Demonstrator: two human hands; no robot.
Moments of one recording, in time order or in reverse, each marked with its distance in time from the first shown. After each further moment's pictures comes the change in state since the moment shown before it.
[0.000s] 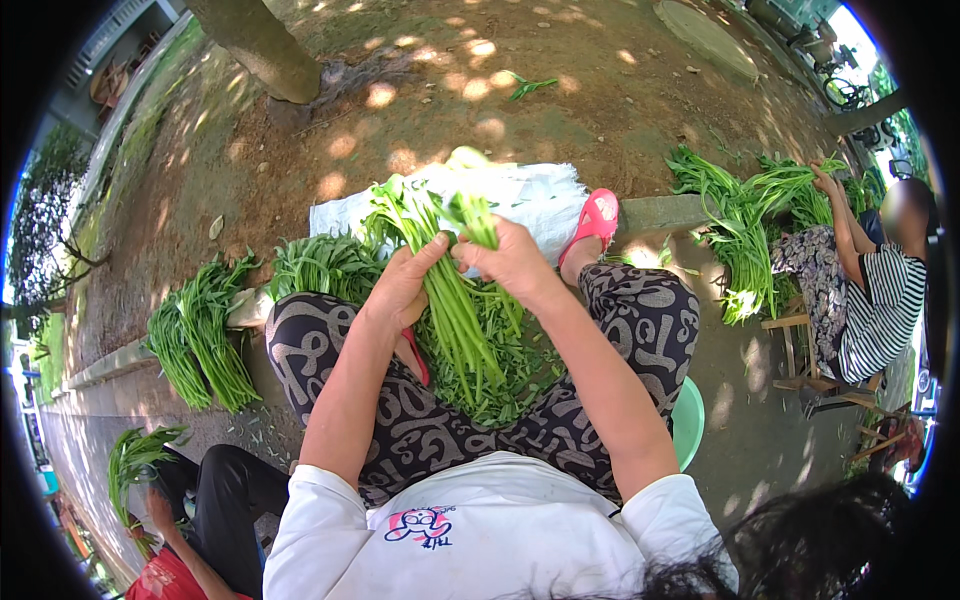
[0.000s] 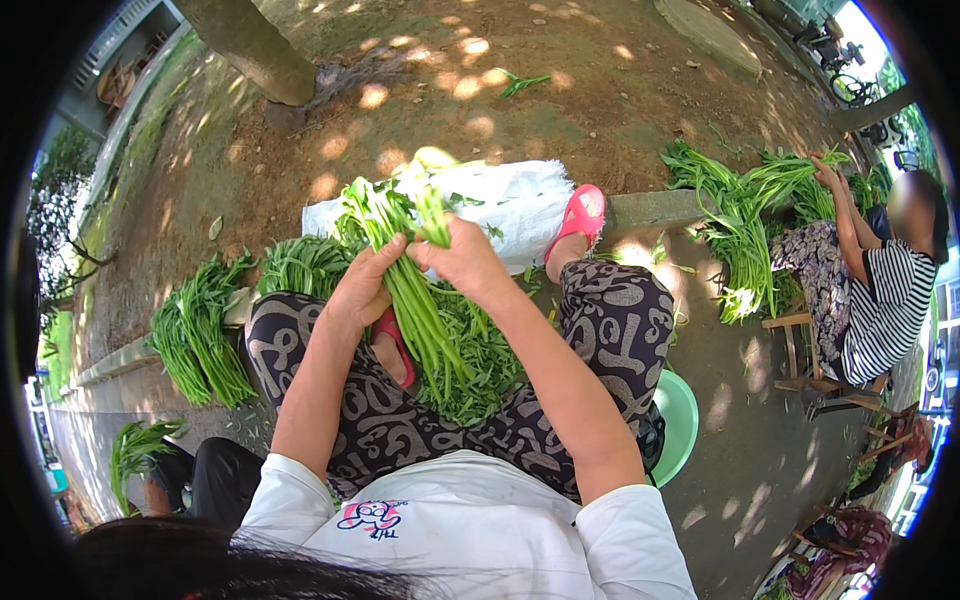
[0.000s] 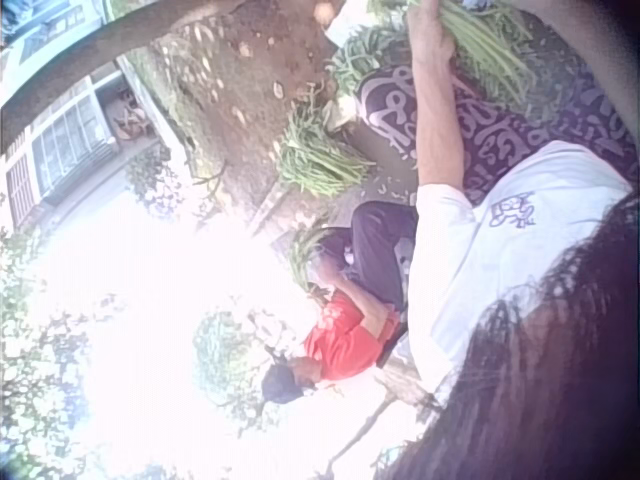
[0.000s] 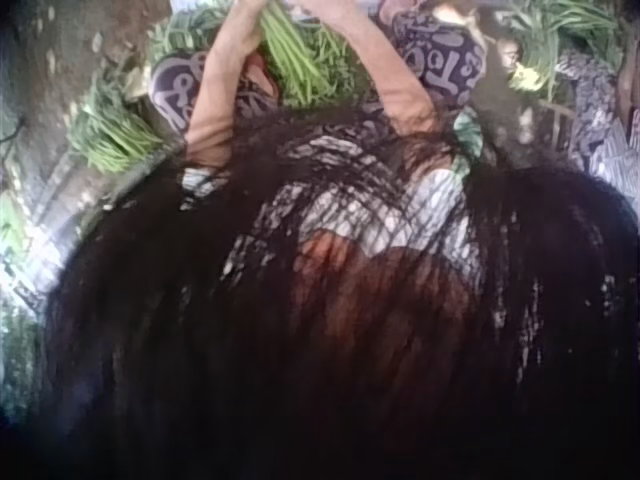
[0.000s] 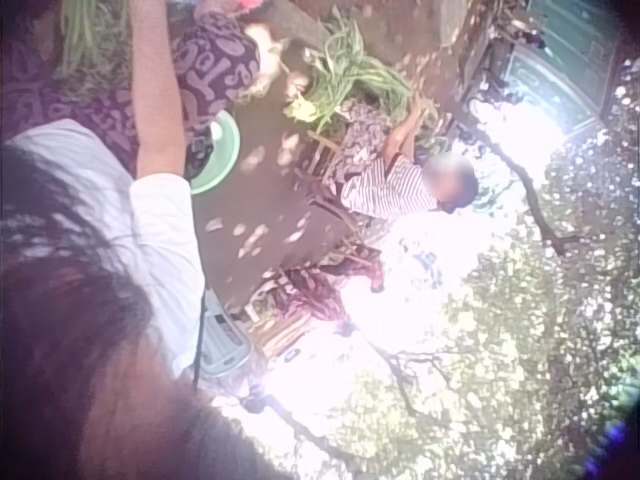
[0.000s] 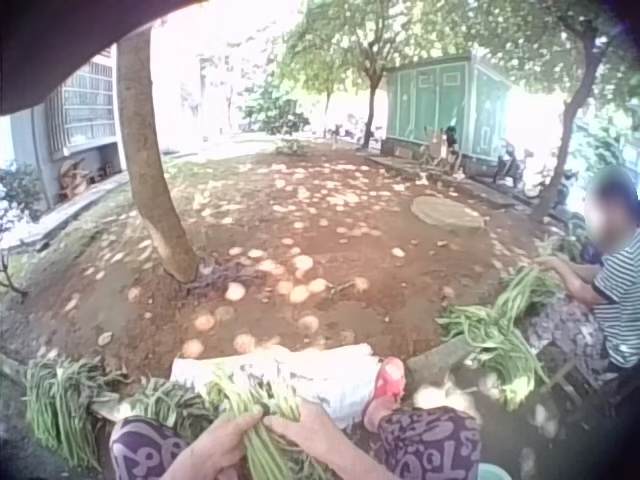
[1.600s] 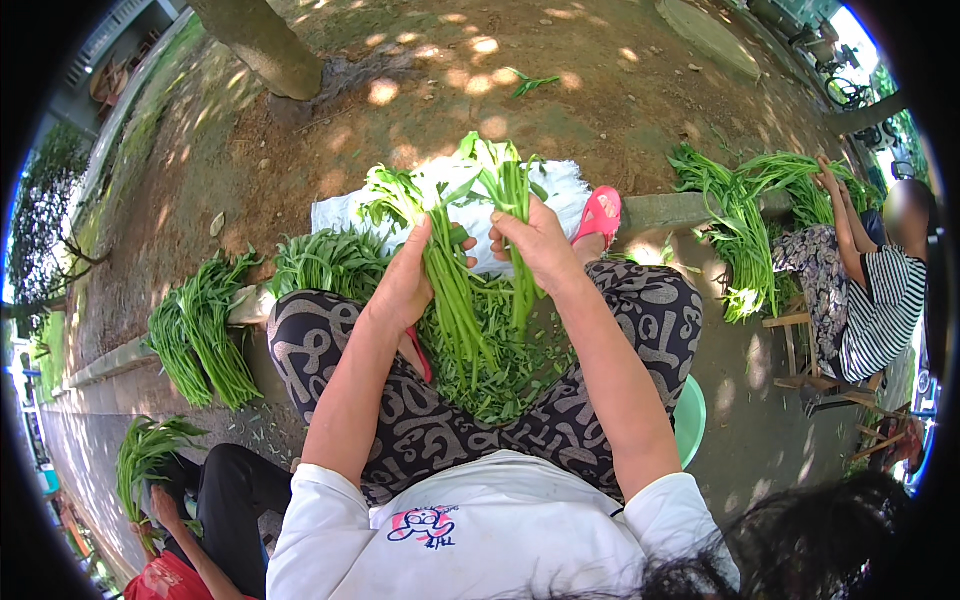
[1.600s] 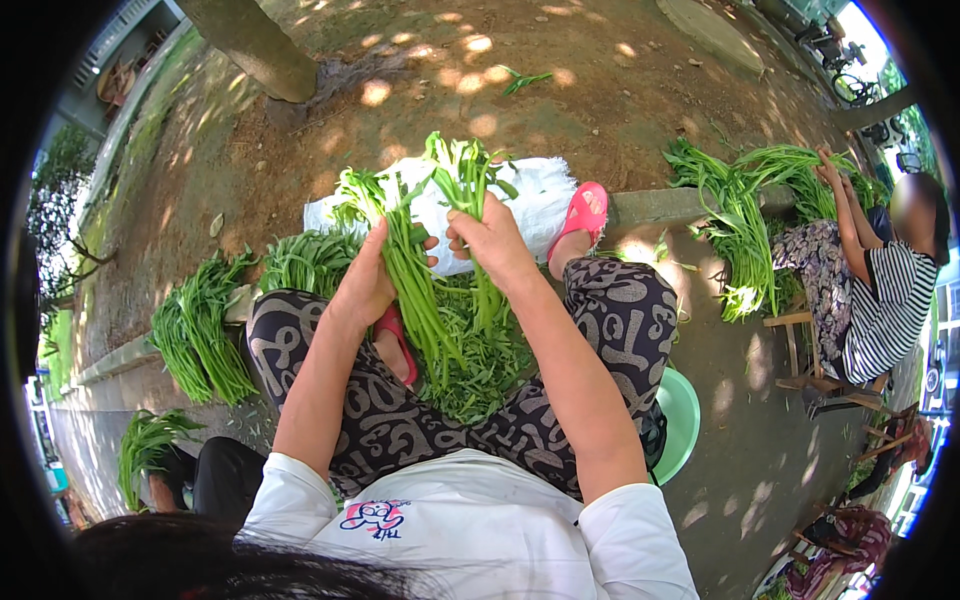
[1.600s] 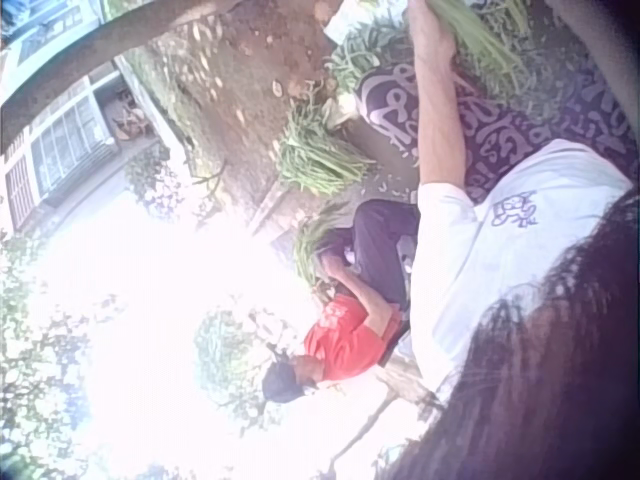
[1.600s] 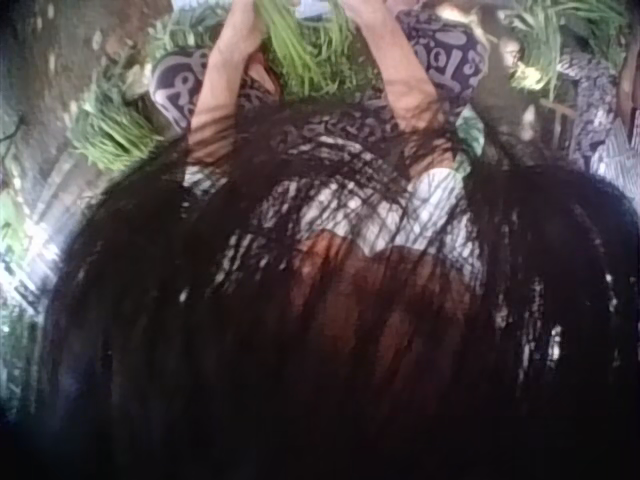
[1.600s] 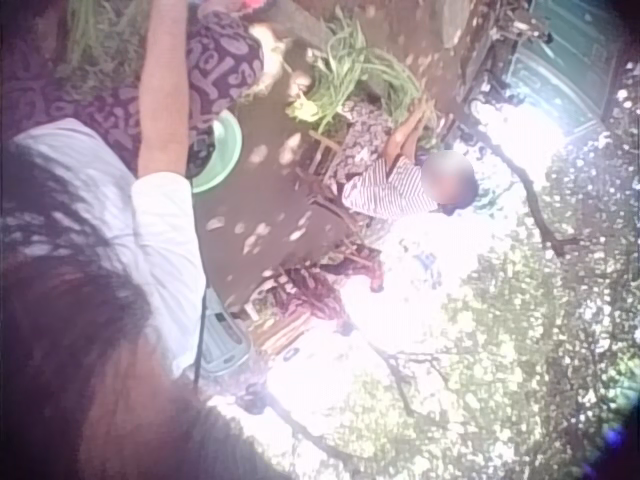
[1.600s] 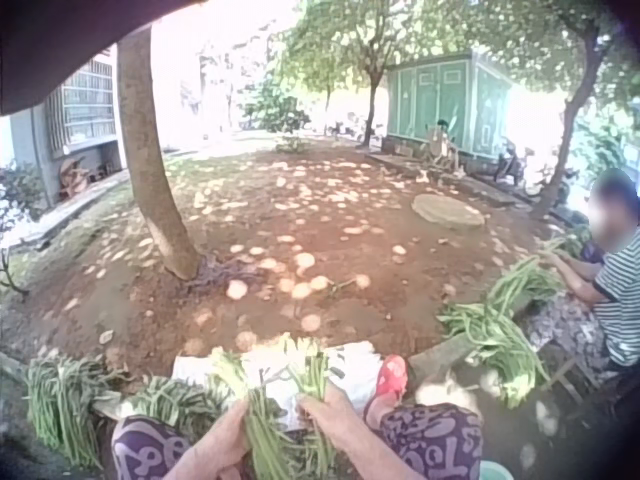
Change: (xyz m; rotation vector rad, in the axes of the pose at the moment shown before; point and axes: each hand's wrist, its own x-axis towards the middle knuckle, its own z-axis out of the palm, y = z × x) left_hand 0.001 0.000 0.004 -0.013 -0.053 0.025; right_hand 0.007 0.002 -0.020 0.239 0.101 0.077
